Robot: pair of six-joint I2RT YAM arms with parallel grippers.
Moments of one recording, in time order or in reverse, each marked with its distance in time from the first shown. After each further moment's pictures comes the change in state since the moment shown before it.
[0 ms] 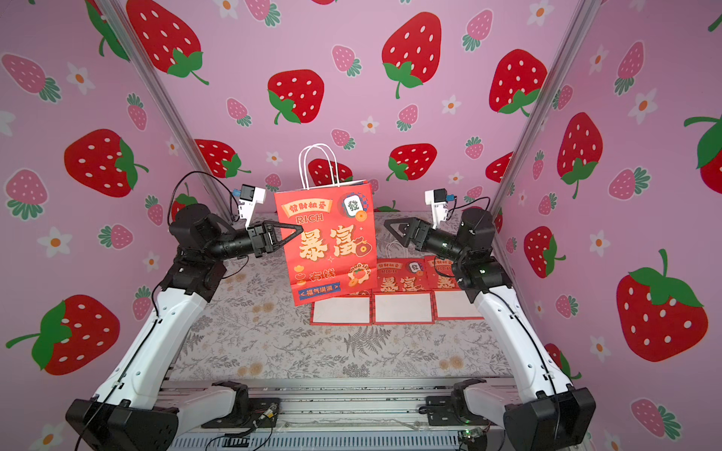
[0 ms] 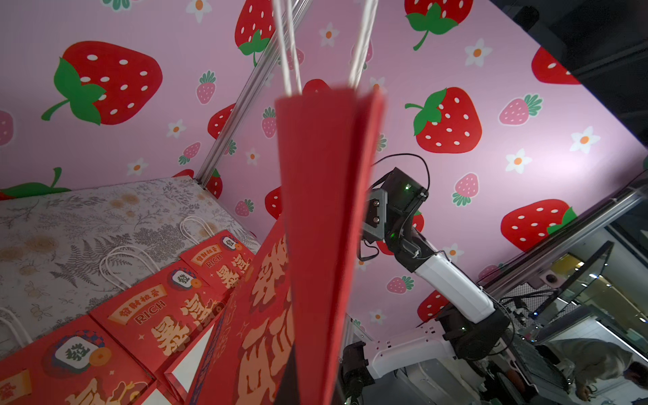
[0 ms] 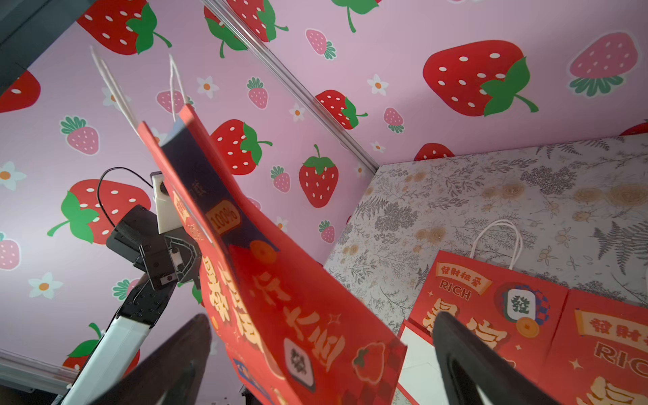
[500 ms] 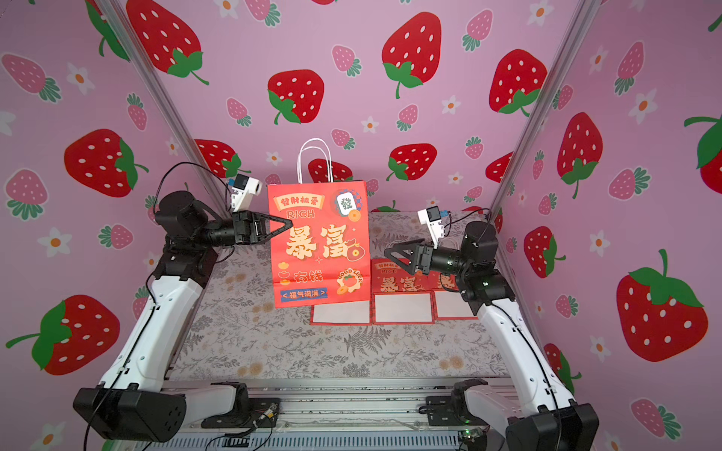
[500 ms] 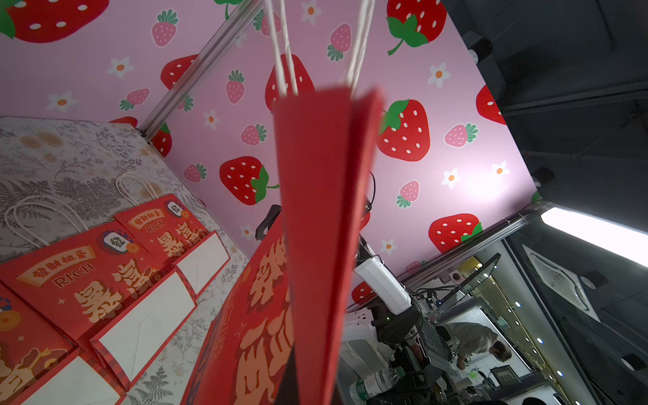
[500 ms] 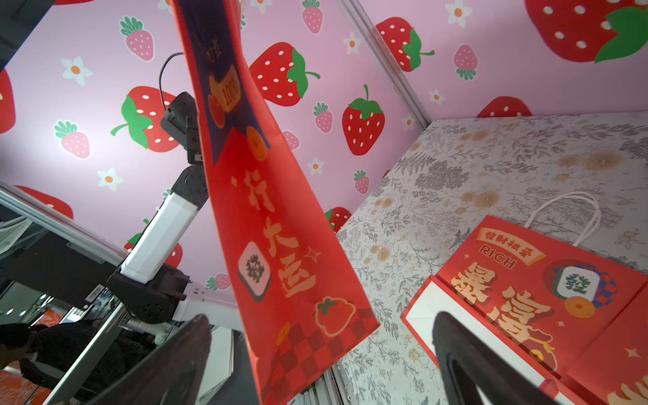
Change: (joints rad) left arm 0.070 0.085 0.087 0.082 0.233 -0.291; right arm -0.037 -0.069 -0.097 -0.034 -0.300 -0.146
